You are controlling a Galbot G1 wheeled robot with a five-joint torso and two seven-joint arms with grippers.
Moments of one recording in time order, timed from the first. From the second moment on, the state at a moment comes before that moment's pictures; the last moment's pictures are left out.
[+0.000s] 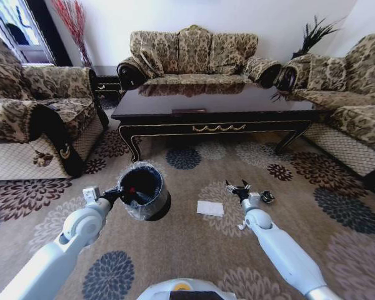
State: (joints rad) left arm 1.24 -0.82 -0.46 -2.11 -1.09 0.49 -0.52; right arm -0.96 0.99 0.22 1.41 0.58 0.06 0.16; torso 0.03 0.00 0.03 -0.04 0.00
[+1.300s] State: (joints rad) left arm 1.29 -0.82 -0.49 -2.14 -1.08 0.50 -0.51; right arm -0.95 0.98 0.20 1.37 0.55 0.08 0.14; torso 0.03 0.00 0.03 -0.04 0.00
